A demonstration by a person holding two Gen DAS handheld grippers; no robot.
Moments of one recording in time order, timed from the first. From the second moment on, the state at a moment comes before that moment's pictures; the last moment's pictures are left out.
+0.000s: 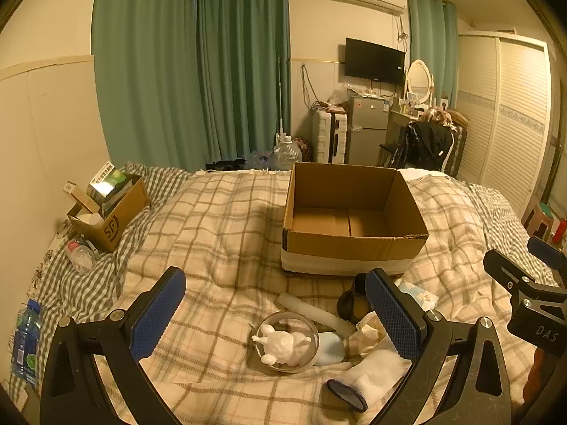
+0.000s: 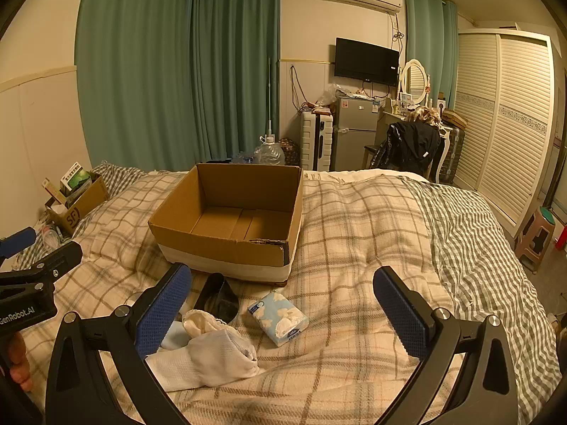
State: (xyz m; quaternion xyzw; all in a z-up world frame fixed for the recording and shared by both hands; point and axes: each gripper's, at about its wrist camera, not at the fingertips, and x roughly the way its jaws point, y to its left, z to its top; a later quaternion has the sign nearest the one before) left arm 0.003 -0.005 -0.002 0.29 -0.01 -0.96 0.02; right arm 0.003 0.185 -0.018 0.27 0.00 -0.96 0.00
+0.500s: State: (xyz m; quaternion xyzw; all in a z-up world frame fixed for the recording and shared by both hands) left arm 0.004 -0.004 -0.003 0.29 -0.01 -0.96 0.02; right arm 0.003 0.185 -0.018 0.27 0.00 -0.96 0.00
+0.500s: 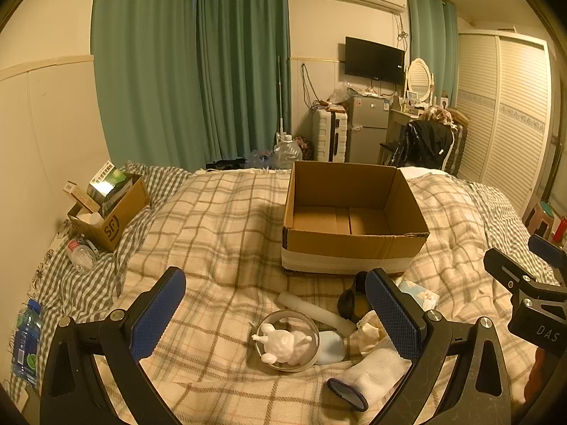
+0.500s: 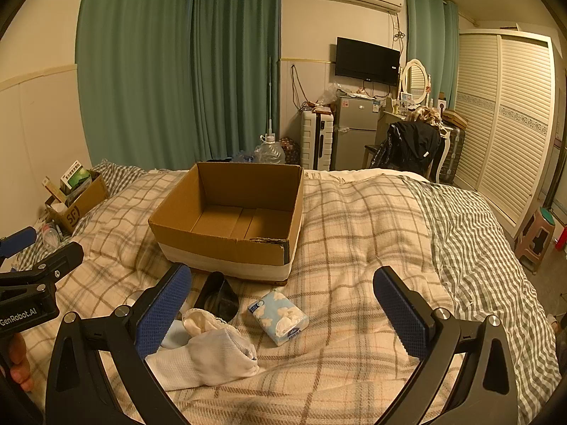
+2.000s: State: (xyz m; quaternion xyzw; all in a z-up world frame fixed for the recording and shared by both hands) left arm -0.044 -0.008 -0.107 0.45 0.00 -0.89 0.01; right arm -0.026 0.171 -0.058 0.37 0.02 -0.93 0.03
